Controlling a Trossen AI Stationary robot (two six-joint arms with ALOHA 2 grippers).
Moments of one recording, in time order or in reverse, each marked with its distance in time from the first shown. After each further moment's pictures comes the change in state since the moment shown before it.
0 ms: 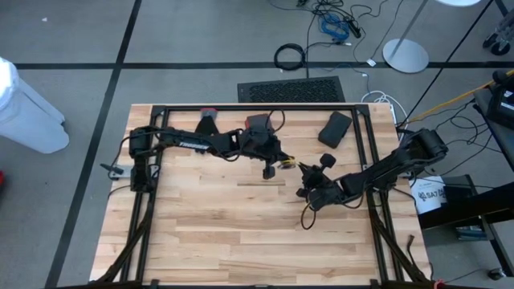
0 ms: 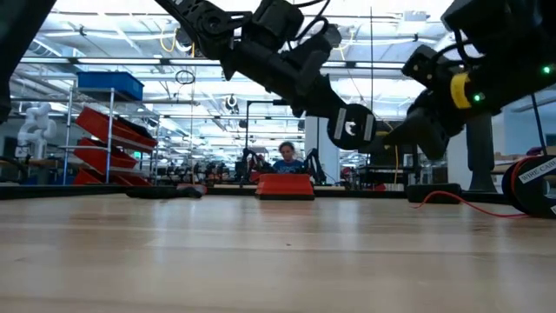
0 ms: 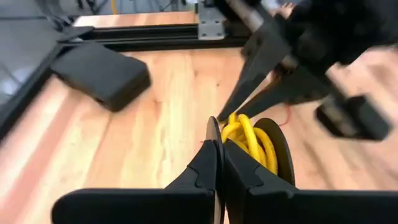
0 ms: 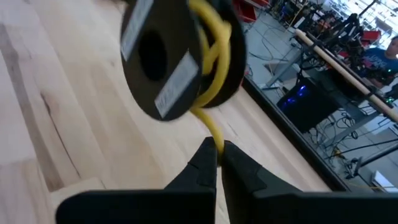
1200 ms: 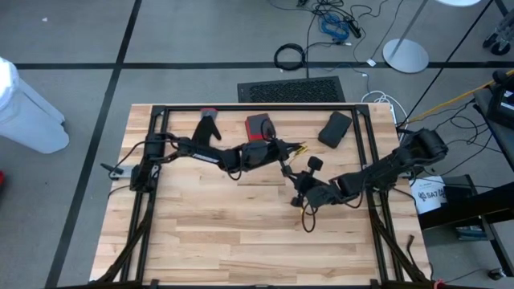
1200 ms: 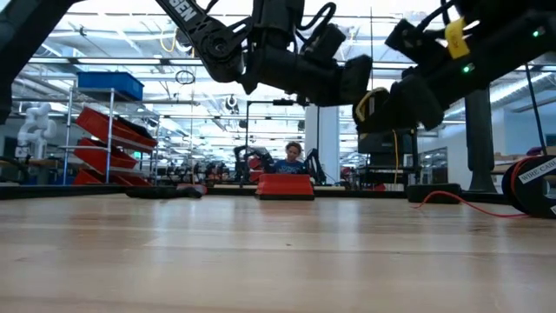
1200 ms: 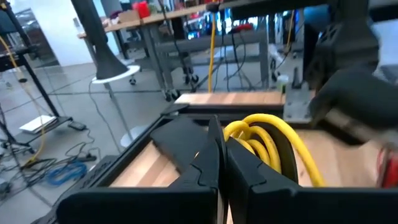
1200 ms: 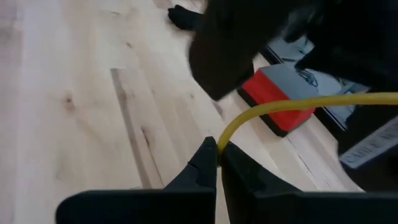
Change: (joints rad) left arm -0.102 0.147 -0.002 0.556 -0.457 0.003; right arm -0.008 0.021 0.091 0.082 -0.255 -0.086
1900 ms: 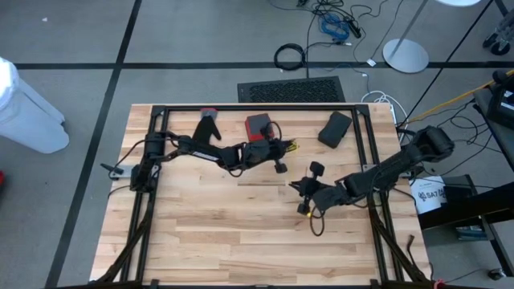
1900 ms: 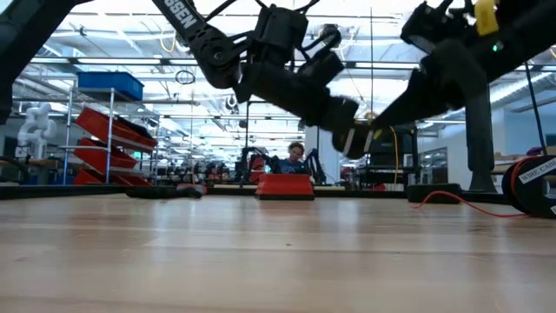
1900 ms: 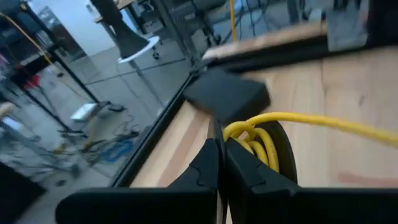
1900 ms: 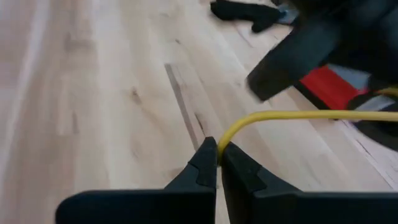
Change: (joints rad) left arm 0.044 0.001 -0.020 -0.133 -0.083 0.162; right arm 0.065 -0.088 -0.002 -0.125 -0.144 0.162
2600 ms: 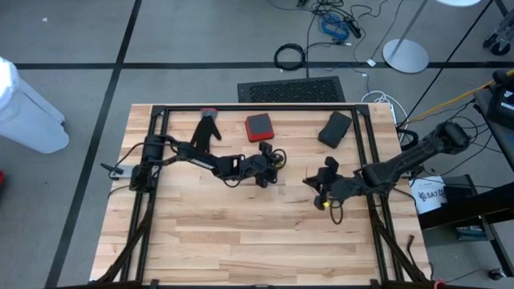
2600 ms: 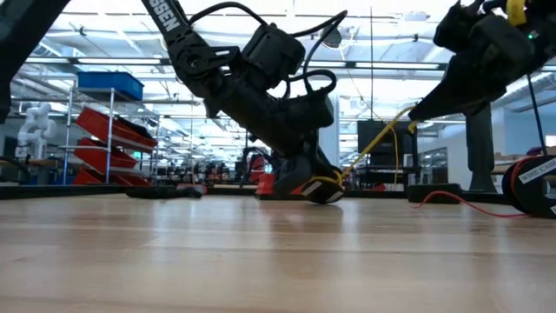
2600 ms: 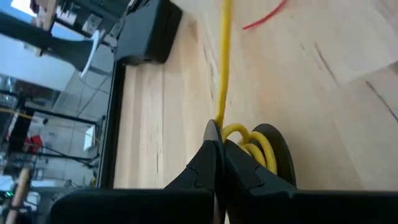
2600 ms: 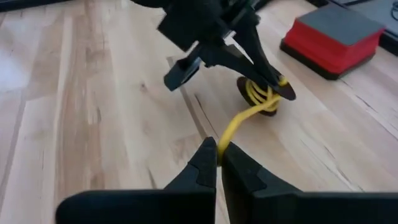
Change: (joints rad) left arm -0.066 -0.002 -0.145 -0.182 -0.018 0.428; right arm 0.006 -0.367 -0.131 -0.194 -0.110 0.175
